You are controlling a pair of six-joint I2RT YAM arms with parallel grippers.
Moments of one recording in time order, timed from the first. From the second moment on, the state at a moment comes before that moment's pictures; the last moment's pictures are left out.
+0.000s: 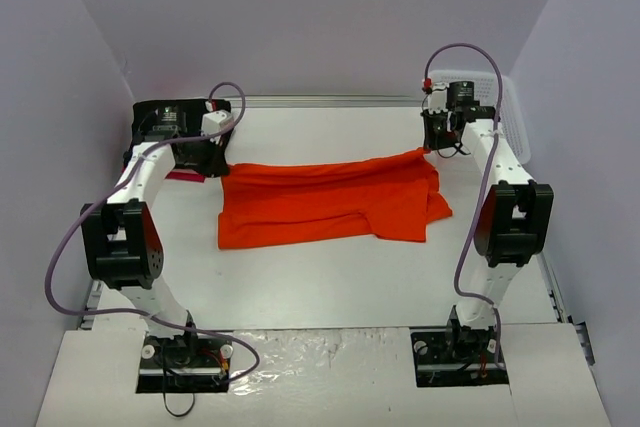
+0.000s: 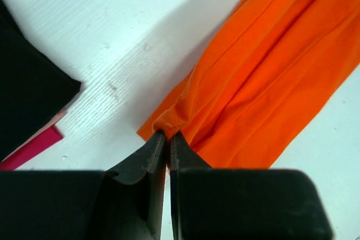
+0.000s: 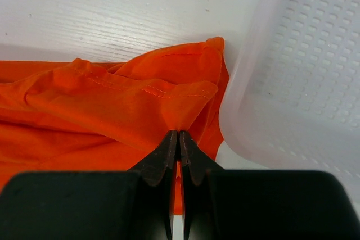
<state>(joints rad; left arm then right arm) 0.04 1.74 1.43 -0.69 0.62 0.47 0.01 1.89 1.64 -0.67 -0.18 -0.16</state>
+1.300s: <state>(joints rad) 0.10 1.75 1.30 -1.00 0.83 0.96 -0.03 1.79 1.40 -0.76 -0.19 -0.29</state>
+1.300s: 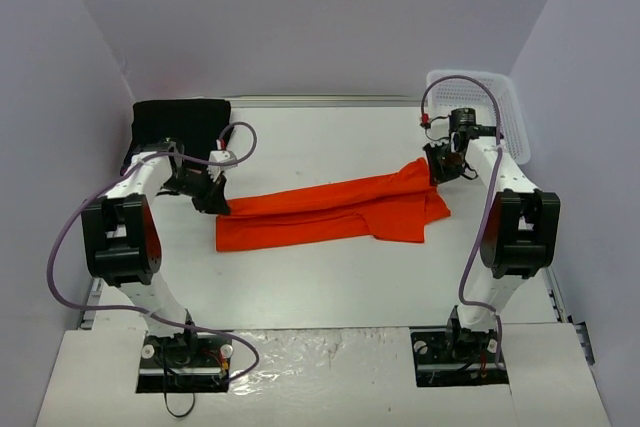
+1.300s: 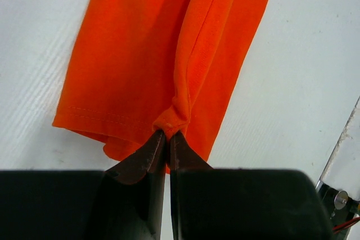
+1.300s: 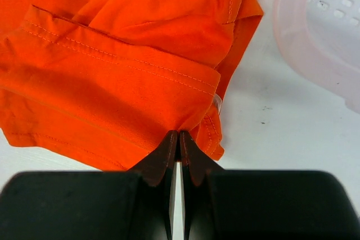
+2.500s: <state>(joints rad) 0.10 1.67 1.25 -1.01 0.74 0.99 0.06 1.78 1.29 -0.88 -0.20 -0.38</state>
